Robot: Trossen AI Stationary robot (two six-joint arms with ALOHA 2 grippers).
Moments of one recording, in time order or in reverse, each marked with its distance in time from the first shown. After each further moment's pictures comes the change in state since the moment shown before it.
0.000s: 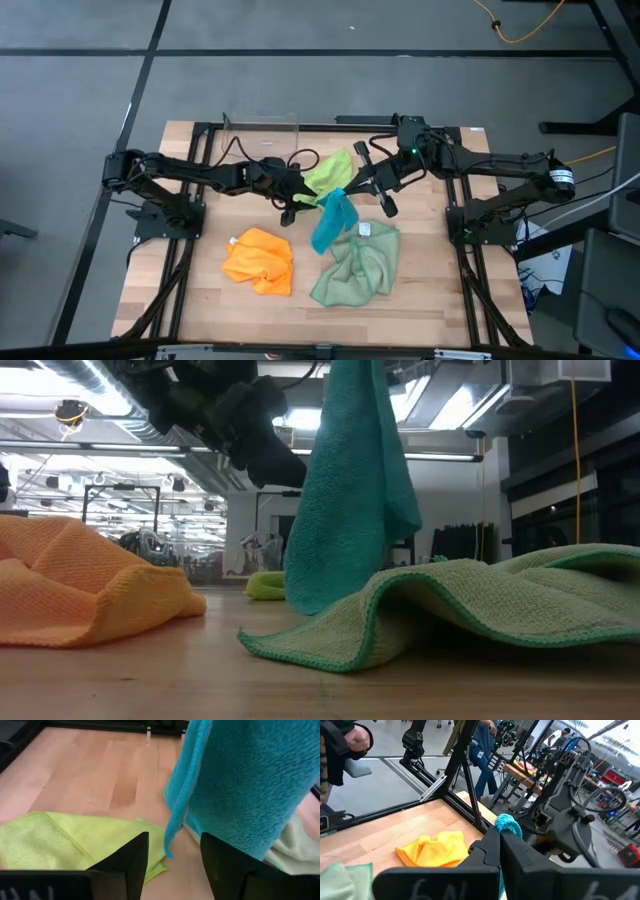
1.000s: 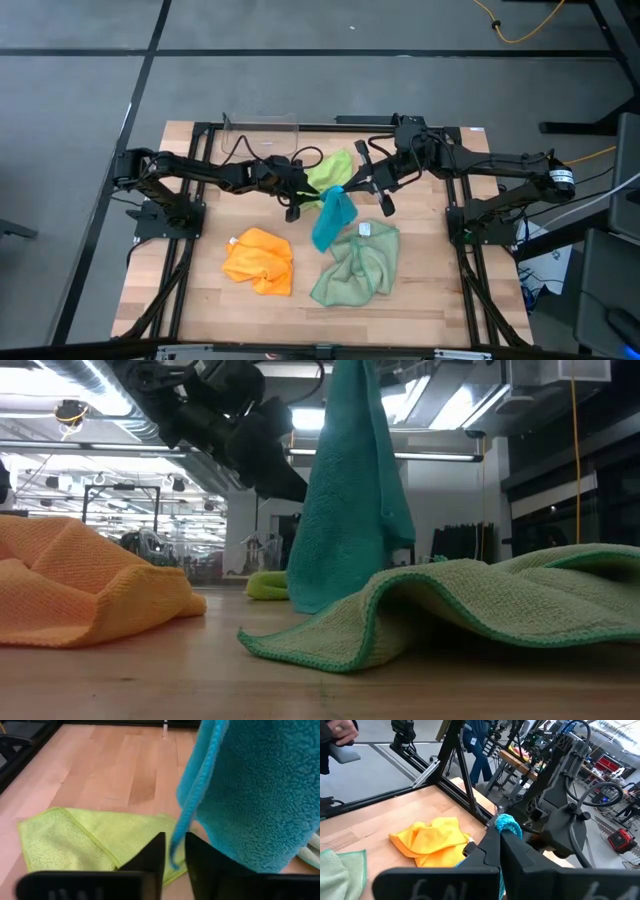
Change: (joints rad) left arm 0.033 0.076 0.000 0.060 -0.029 0.050; right arm 0.000 0.000 0.000 -0.052 0.069 -0.022
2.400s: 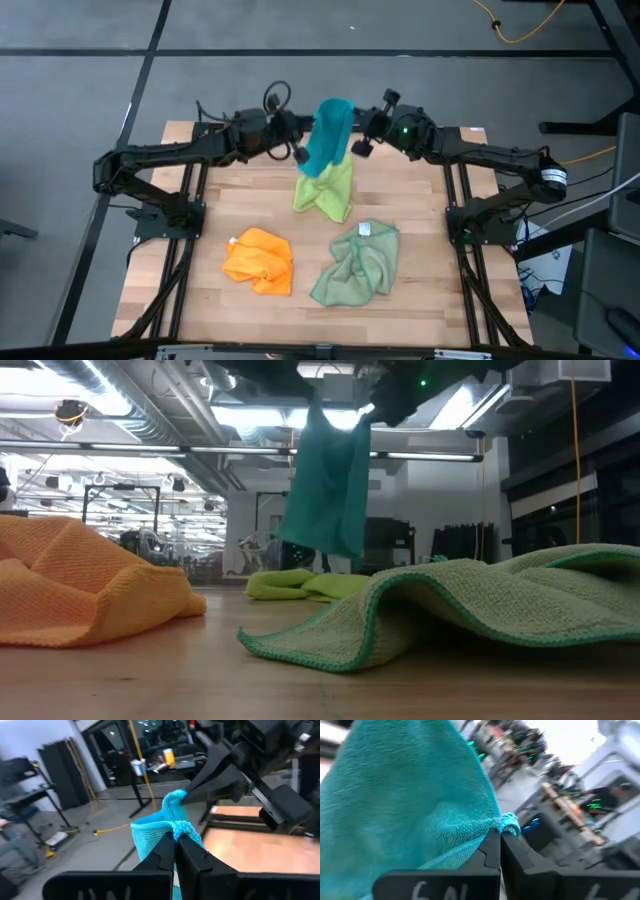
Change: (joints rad) left arm 0.132 -0.158 0.370 -0.094 -0.463 0.187; right arm -0.198 0.073 0.000 0.148 0.947 0.053
